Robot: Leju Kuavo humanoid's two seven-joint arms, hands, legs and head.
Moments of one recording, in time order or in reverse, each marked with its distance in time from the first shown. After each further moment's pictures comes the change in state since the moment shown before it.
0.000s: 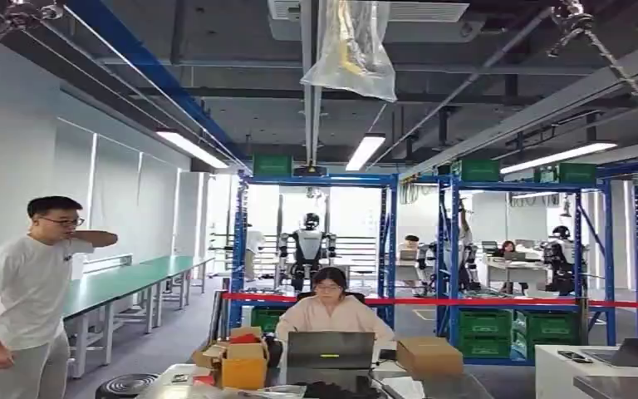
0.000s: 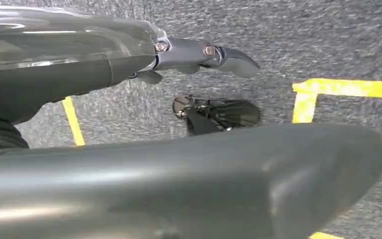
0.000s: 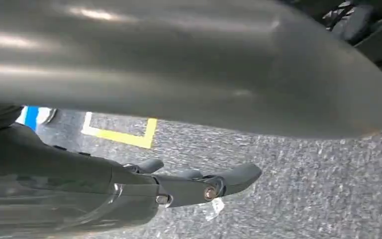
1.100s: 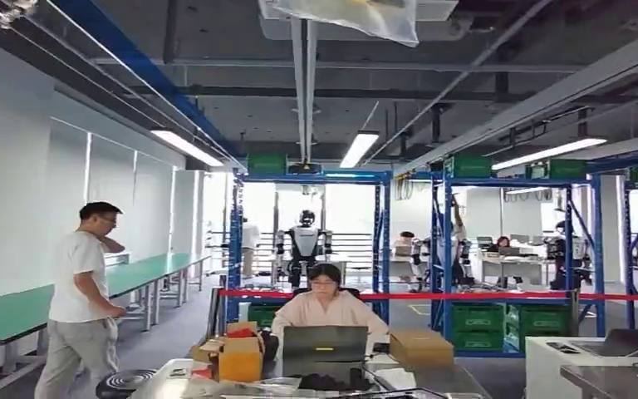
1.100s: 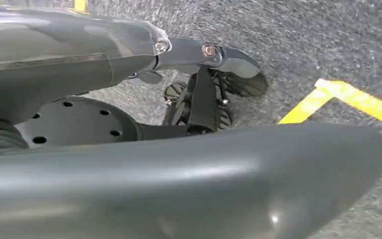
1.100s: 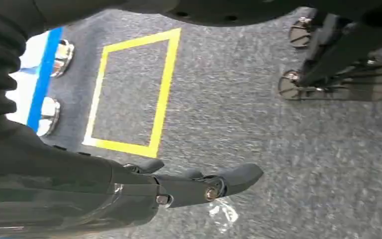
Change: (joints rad) left arm -0.012 -0.032 0.005 0.000 0.515 0.050 0.175; right arm -0.007 -0.019 -0.014 0.006 -0.032 0.029 0.016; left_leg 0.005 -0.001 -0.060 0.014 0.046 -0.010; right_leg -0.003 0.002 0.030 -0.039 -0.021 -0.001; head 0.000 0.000
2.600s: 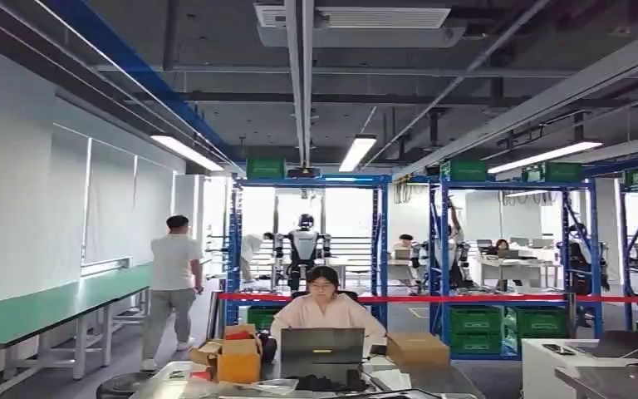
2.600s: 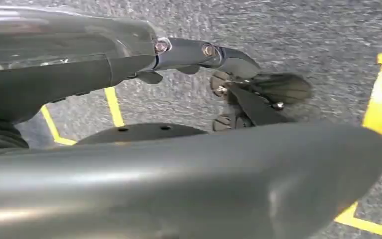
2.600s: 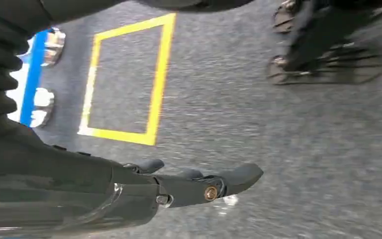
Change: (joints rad) left arm 0.089 -0.002 -0.264 0.000 -0.229 -0.038 -0.075; right arm -0.009 0.002 -0.017 -0.091 0.021 -0.038 0.042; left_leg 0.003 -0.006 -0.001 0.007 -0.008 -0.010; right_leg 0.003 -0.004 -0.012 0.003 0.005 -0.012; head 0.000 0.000
